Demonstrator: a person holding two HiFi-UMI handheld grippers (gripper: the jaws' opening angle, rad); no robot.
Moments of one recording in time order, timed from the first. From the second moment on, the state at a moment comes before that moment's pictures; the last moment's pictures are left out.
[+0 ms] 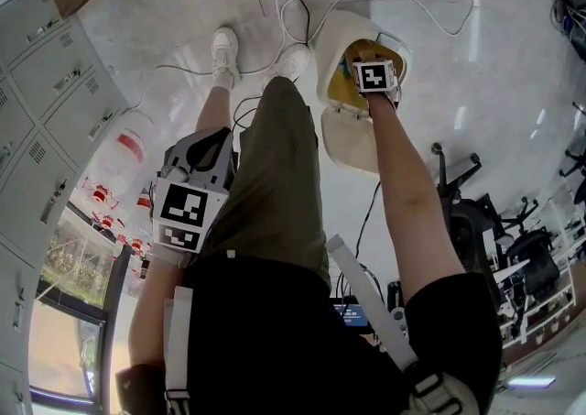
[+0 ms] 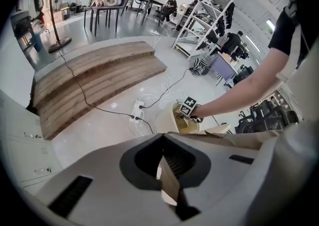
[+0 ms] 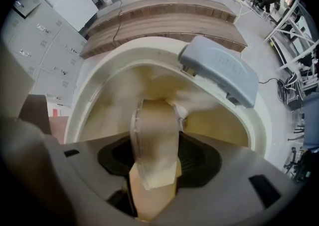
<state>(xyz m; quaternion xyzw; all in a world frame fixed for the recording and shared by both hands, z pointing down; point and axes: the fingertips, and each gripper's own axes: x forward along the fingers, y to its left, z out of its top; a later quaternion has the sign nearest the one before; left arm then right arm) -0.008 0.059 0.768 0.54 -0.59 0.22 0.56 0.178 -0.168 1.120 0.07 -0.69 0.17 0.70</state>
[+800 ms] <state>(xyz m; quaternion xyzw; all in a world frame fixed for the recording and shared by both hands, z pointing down) -0.015 0.069 0.765 0.53 -0.59 0.21 0.57 0.178 -0.154 1.101 0.06 -0.68 0.17 0.71</state>
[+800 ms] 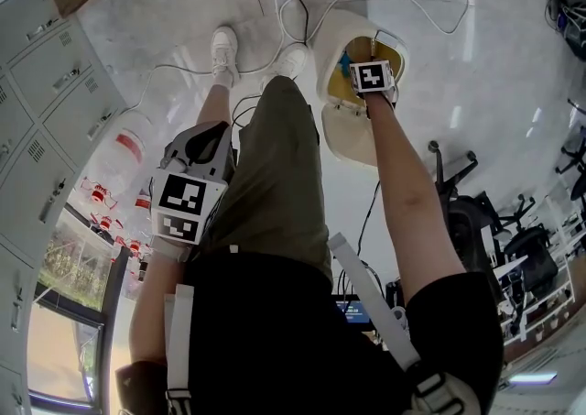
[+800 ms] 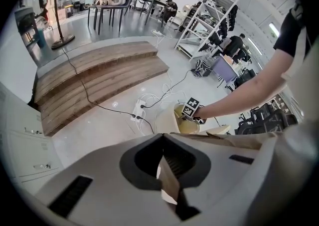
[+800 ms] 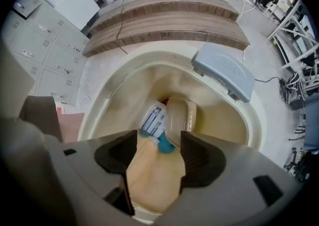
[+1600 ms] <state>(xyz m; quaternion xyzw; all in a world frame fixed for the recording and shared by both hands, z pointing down) -0.034 0.056 0.728 0.54 -0.63 0.19 0.53 0.152 -0.160 1.012 0.04 -0.71 0.13 0.70</state>
